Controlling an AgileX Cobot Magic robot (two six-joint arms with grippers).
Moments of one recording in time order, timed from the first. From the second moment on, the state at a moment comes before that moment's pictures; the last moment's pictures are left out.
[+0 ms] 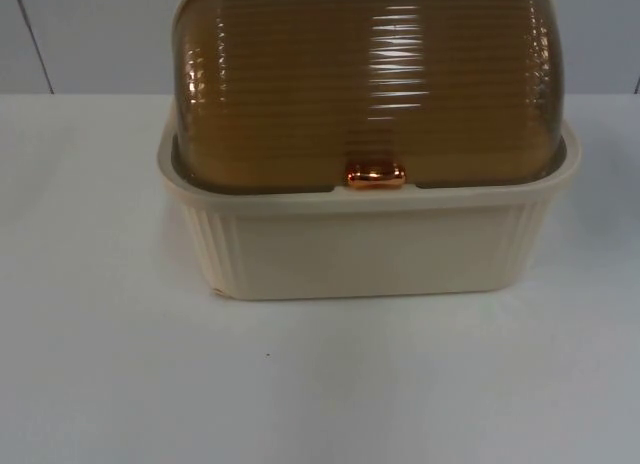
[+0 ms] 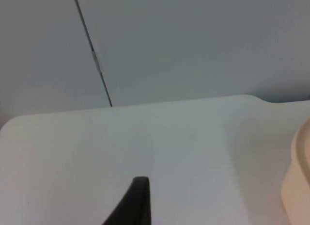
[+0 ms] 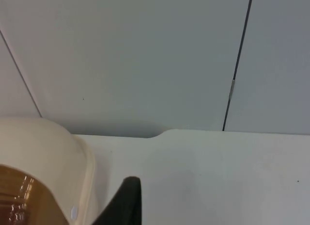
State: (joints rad) right arm -0.08 1.18 -1.13 0.30 0.48 -0.33; left arm 0.02 1.39 -1.18 -0.14 0.44 0.19
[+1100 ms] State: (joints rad) right arm -0.08 0.70 -1.13 0.26 0.56 -0.24; left arm 0.02 0.98 -1.18 -0.16 0.40 0.22
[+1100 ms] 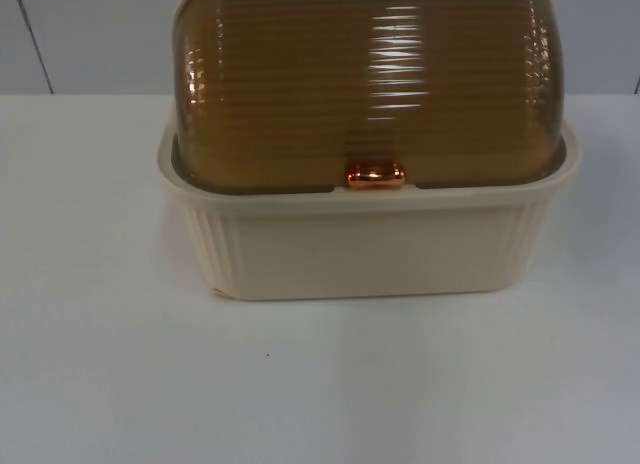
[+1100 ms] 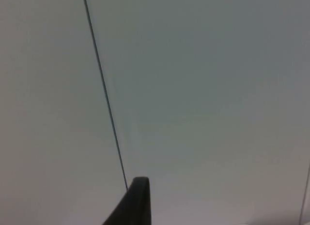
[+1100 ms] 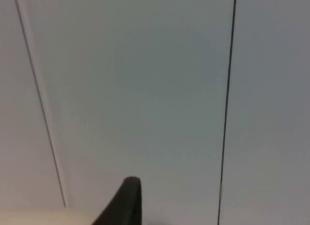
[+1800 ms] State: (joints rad) right arm -0.08 0.27 -1.13 0.11 0.86 -0.14; left arm 0.02 0.46 -1.18 -0.14 0.83 0.23
